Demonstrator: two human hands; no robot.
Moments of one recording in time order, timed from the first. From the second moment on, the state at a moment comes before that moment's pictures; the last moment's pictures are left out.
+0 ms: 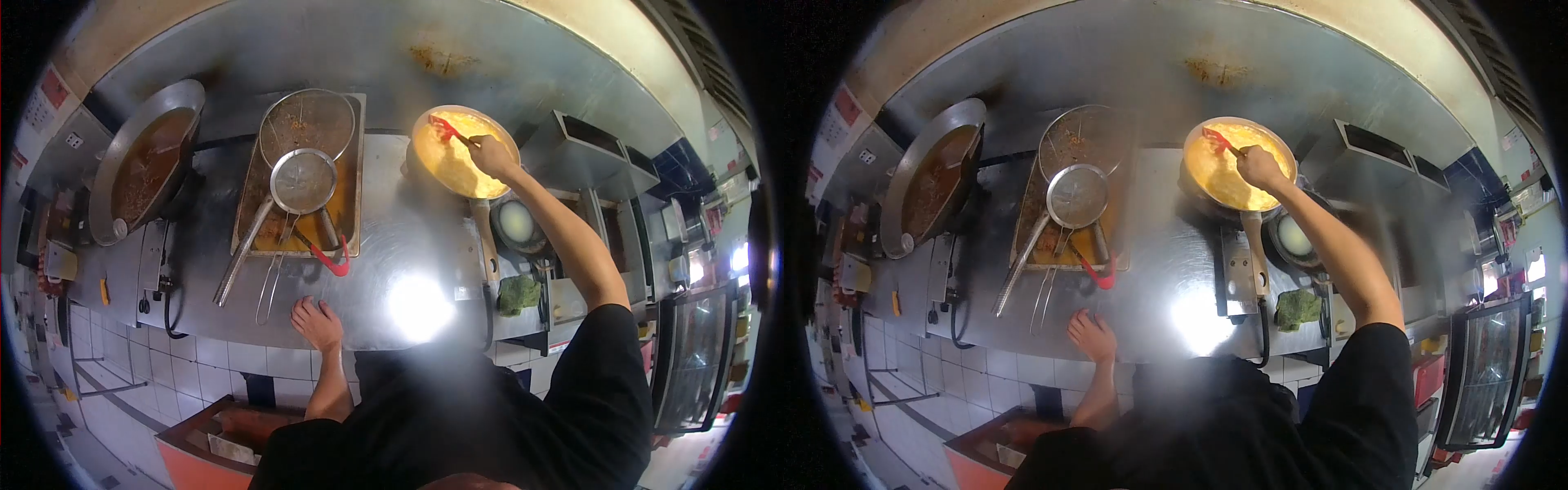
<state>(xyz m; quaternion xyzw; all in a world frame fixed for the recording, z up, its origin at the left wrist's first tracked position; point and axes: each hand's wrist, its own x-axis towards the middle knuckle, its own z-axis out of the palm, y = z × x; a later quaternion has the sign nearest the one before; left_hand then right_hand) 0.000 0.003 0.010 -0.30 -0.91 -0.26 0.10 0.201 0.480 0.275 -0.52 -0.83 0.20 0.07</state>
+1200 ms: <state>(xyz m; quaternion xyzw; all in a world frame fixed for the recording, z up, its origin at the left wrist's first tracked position) 0.000 0.001 0.007 -0.30 -0.91 -0.27 0.10 0.271 0.383 0.452 -0.36 -0.92 0.01 -0.14</state>
